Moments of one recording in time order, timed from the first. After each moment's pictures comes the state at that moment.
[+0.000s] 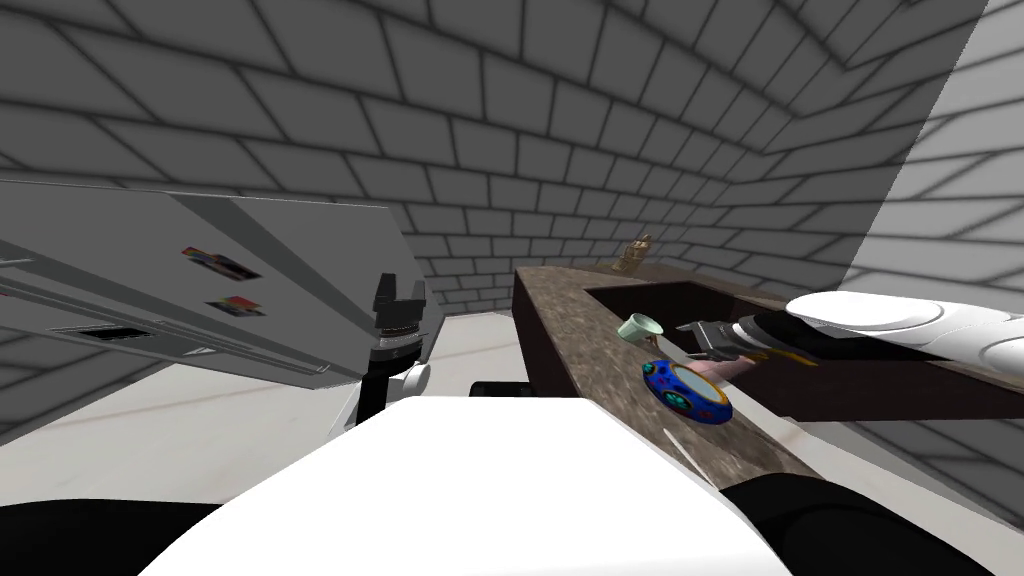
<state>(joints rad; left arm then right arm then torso) 0.50 0.04 0.04 -2.28 -0.04 -0.60 0.01 0.82 -1.92 -0.26 -1.06 0.89 -0.94 0.29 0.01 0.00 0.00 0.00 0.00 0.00</state>
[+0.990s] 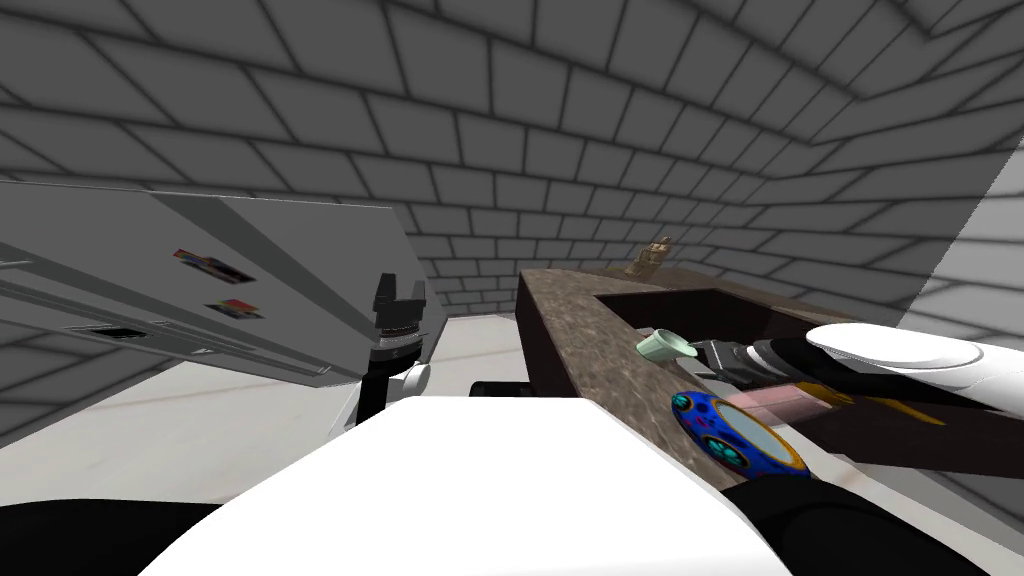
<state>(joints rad) 0.50 0.04 0.04 -2.28 -0.04 -0.60 0.01 0.85 -1.79 -0.25 -1.07 0.92 -0.87 0.27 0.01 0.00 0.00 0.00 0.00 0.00</state>
